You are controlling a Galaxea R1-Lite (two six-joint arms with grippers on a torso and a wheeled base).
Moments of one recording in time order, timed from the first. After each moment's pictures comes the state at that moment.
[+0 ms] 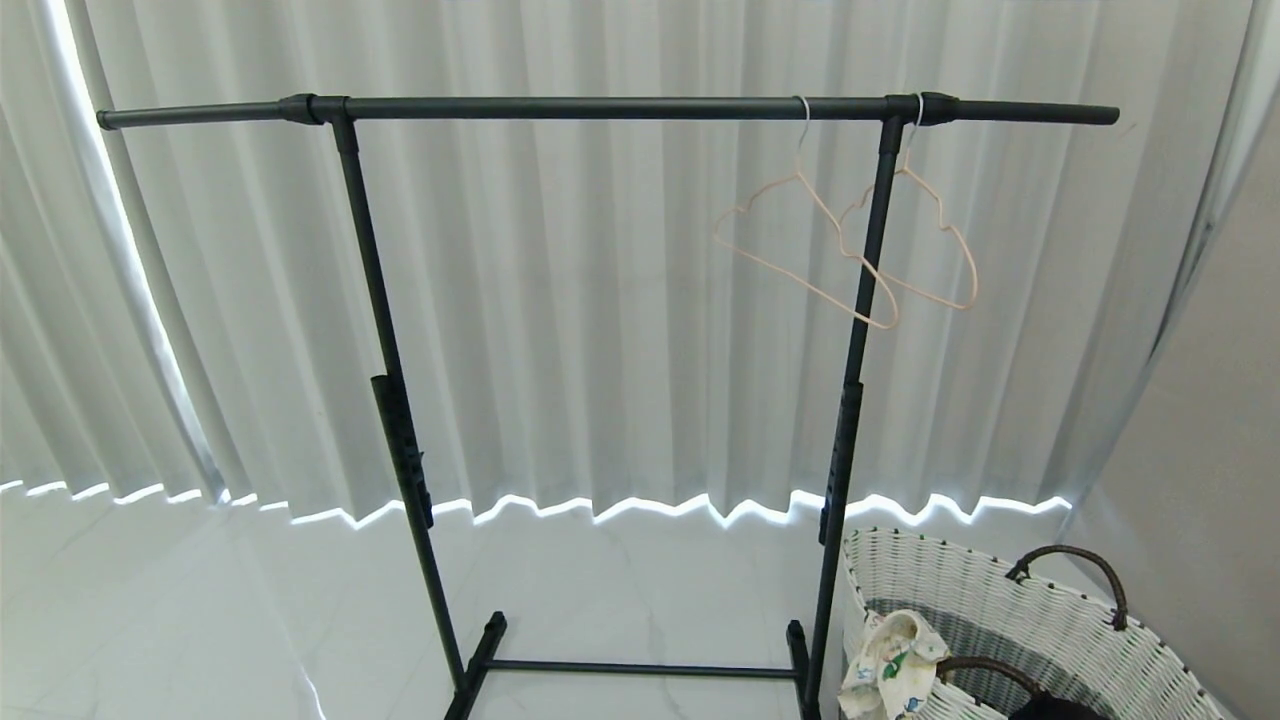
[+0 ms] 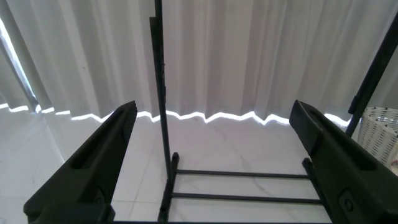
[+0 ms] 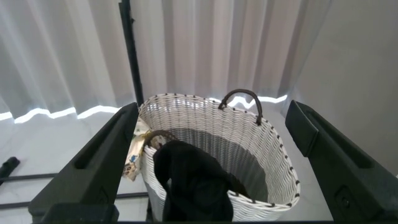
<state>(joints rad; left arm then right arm) 0.00 0.00 0.00 0.03 -0.04 0.03 0.00 0.01 0.00 0.00 -0.04 0.03</state>
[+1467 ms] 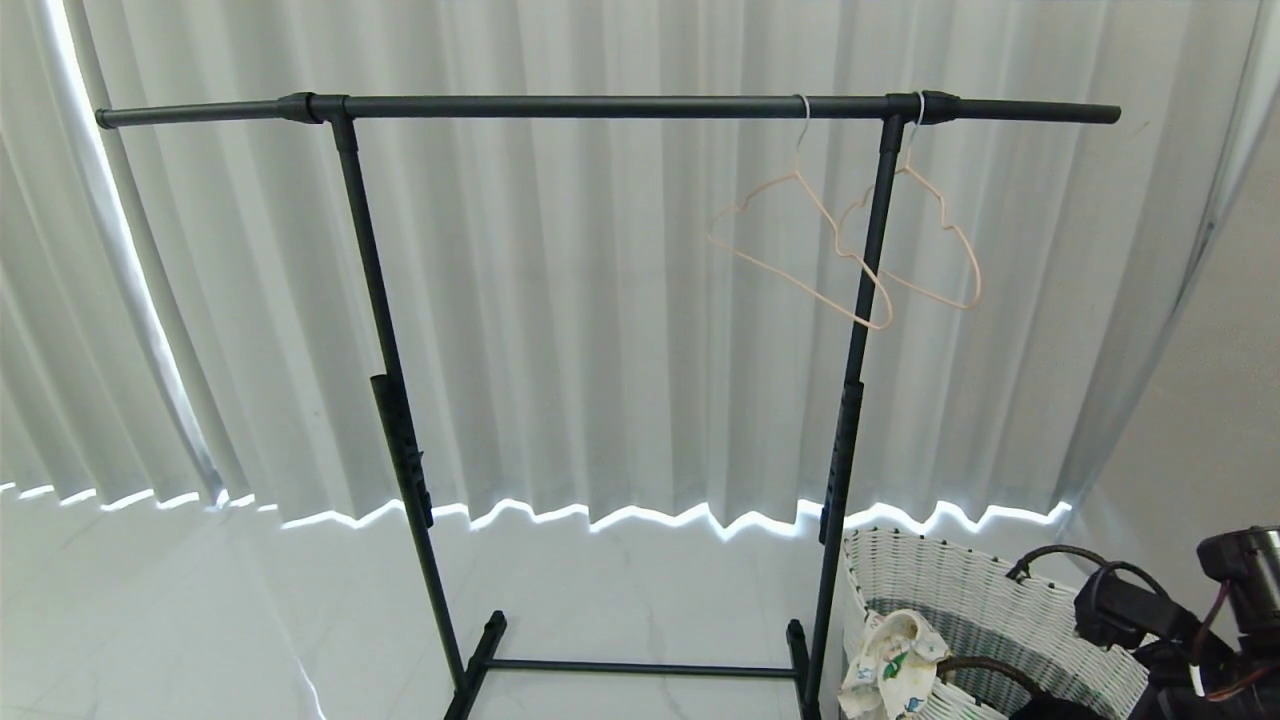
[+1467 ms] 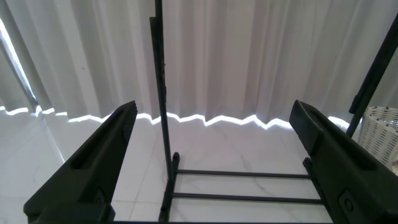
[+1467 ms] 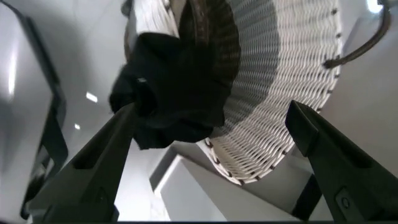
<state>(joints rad) 0.00 0.00 0.00 0.03 -0.04 0.04 -0.02 1.66 -0.30 -0.31 0.06 -0.69</state>
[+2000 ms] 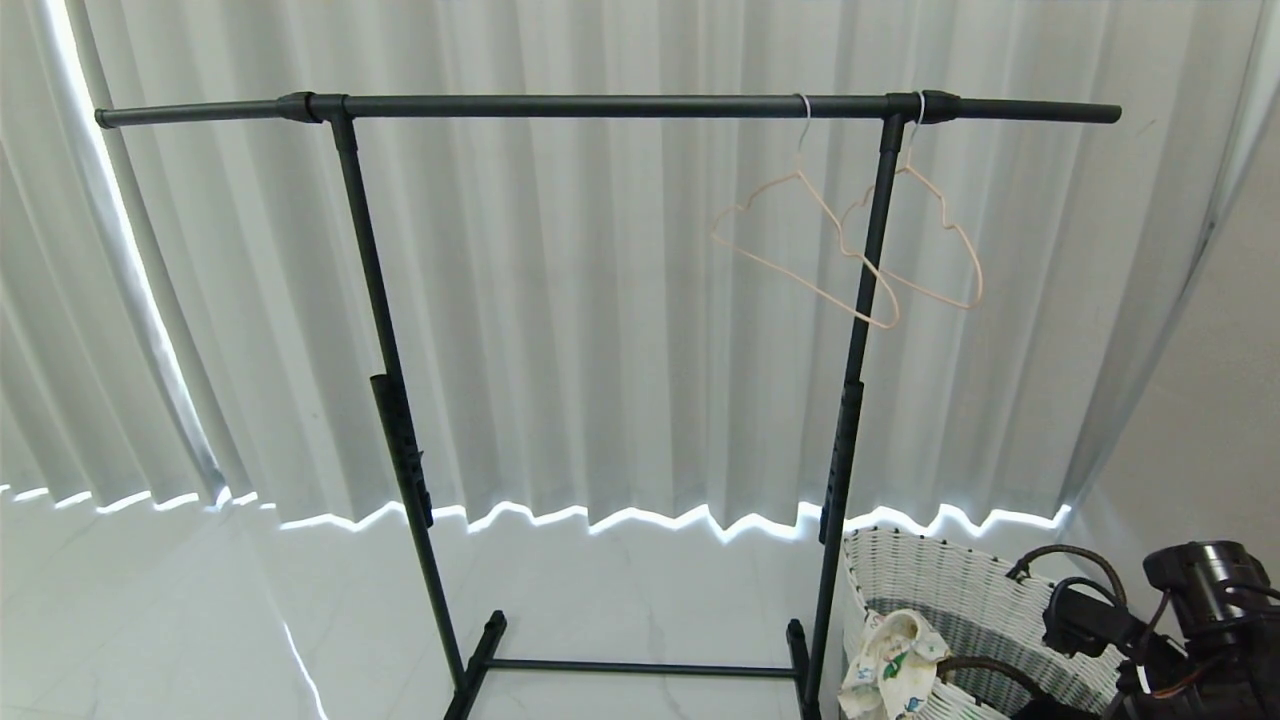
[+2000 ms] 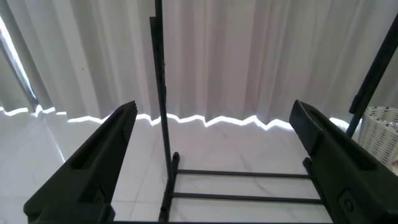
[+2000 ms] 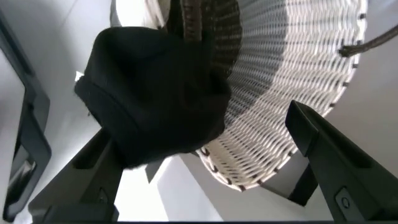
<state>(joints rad) 0.00 0.00 0.00 0.03 -0.04 0.04 -0.03 1.88 -0.30 -0.48 -0.01 -0.69</state>
